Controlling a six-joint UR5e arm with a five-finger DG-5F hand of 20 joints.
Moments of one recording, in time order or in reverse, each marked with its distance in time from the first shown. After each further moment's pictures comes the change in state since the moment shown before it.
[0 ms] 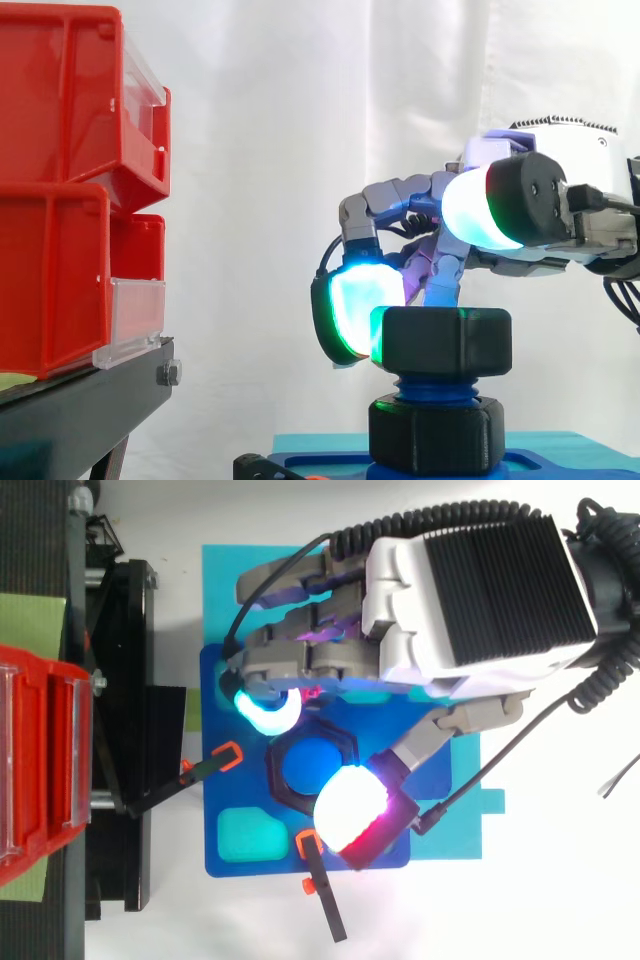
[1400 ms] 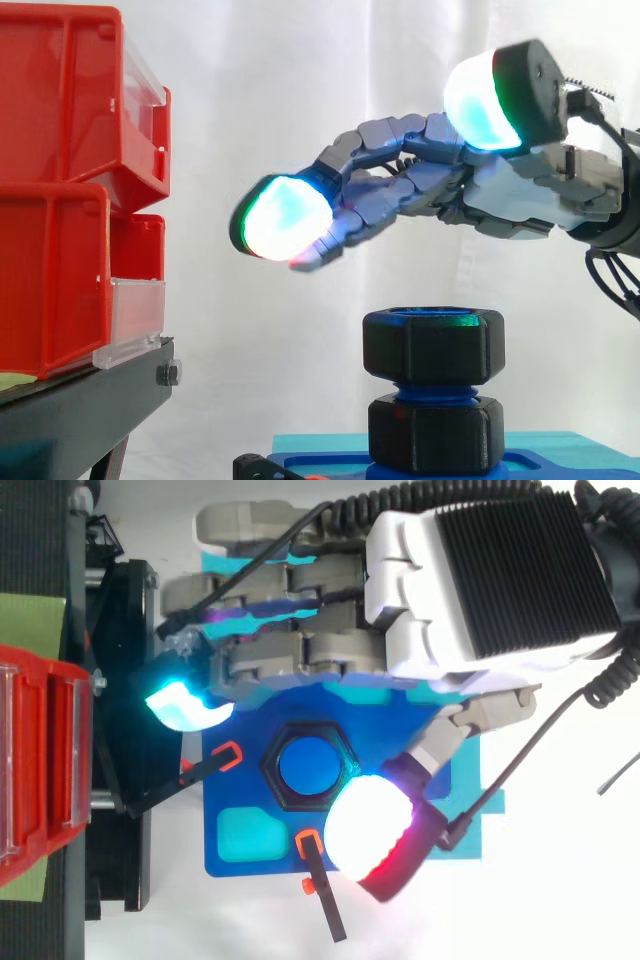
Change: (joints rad) arm -0.004 -0.001 0.001 0.113 -0.024 -0.003
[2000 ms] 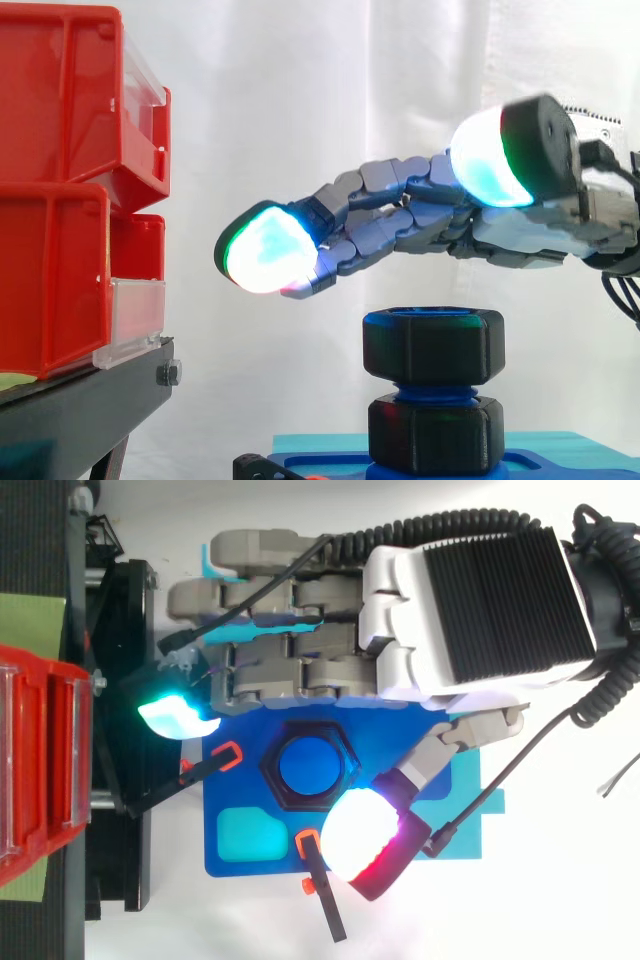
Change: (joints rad) arm 0.017 0.000 -0.013 -0.072 0.035 -0.030
